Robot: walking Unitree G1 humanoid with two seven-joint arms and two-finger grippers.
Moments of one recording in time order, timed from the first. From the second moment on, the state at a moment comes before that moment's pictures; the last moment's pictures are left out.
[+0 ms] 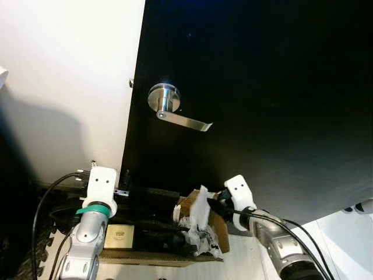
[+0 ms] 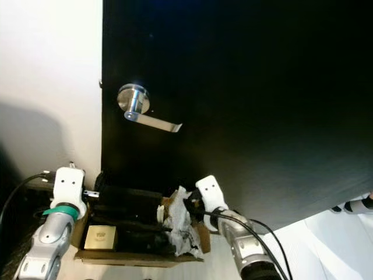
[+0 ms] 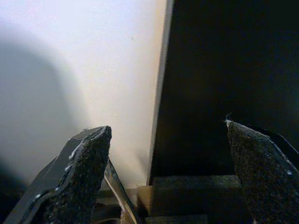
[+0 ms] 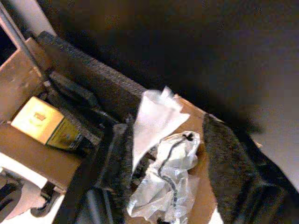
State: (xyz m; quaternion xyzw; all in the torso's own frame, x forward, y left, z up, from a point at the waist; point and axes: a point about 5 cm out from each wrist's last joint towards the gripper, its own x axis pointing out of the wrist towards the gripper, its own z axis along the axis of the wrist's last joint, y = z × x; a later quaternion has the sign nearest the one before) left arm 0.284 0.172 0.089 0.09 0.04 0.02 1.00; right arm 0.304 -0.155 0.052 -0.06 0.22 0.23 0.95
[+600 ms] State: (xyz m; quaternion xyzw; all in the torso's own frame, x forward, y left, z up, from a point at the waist) left arm 0.292 0.174 0.090 0.09 0.04 -0.01 0.99; right arm 0.297 -0.143 0.051 -0.02 0.18 0.15 0.97
